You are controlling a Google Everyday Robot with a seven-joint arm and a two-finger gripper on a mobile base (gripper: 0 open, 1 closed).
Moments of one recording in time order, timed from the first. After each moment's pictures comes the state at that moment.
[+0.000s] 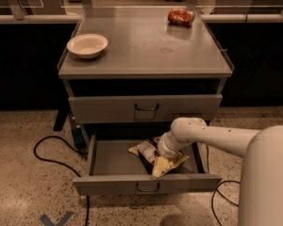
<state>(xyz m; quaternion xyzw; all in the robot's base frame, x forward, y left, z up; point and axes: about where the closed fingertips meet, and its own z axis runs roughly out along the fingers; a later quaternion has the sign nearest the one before) 0.612 -0.070 0.430 -0.65 0.73 0.11 0.20</state>
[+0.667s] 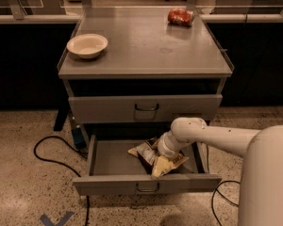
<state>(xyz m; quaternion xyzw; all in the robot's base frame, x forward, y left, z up) 0.612 -0.070 0.430 -0.65 0.73 0.11 0.20</state>
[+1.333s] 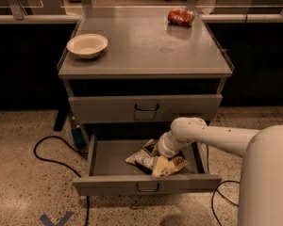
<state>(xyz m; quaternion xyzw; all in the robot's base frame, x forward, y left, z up) 0.612 -0.070 0.430 -0.65 0.73 0.11 0.20</state>
